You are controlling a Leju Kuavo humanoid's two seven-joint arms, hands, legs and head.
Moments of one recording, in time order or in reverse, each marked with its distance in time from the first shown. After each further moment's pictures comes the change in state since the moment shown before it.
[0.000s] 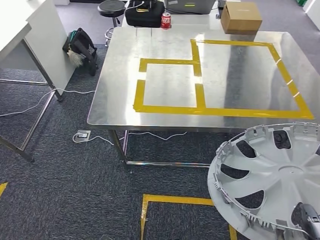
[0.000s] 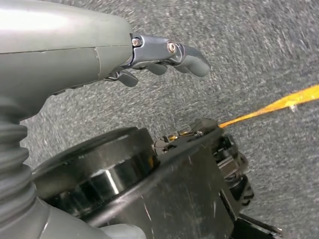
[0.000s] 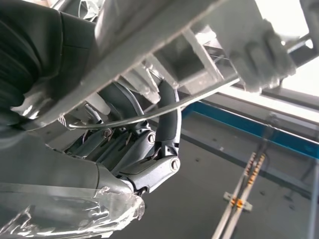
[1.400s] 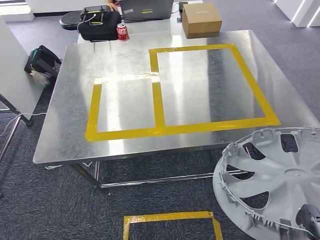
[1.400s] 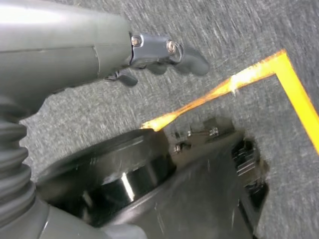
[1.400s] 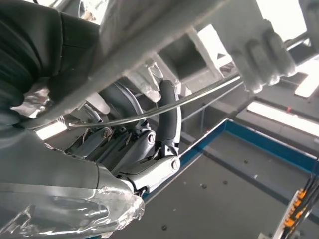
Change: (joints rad) left arm 0.007 0.006 0.004 0.001 0.017 0.008 -0.006; right arm 0.021 0.004 -0.033 -0.001 0.001 -0.004 0.020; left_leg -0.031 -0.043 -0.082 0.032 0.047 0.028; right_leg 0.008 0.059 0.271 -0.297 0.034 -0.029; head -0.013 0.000
